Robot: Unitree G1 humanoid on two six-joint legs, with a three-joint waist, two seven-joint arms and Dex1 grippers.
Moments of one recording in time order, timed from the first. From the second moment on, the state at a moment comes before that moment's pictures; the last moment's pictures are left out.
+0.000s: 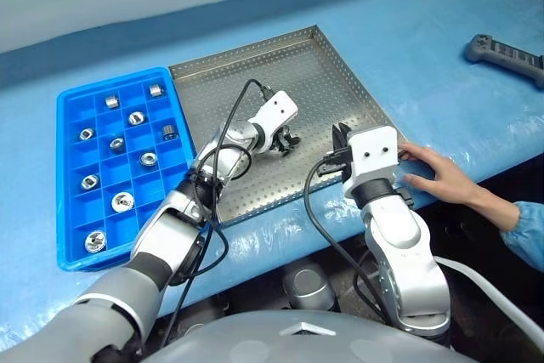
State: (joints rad) left arm -0.76 0.08 -0.35 0.58 0.07 0.45 -0.55; right arm 0.12 -0.08 0.21 -0.79 -0.21 0.68 0.11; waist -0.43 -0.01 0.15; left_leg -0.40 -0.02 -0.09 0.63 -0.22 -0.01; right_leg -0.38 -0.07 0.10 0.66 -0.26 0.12
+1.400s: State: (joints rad) left arm -0.27 0.46 -0.03 -0.32 -0.24 0.96 -0.55; right arm -0.04 -0.13 0.27 -0.59 -0.11 0.64 0.21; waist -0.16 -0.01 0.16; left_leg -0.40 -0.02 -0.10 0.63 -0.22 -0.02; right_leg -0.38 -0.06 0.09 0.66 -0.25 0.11
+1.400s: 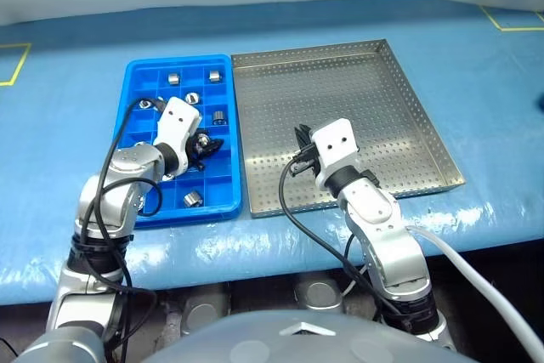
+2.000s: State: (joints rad) left arm -0.27 0.51 -0.09 -0.29 -0.25 0.92 -0.58; right arm -0.03 -0.13 0.27 -0.59 -0.11 0.63 0.20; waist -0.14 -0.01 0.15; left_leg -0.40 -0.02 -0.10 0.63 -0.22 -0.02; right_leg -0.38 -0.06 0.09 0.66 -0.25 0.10
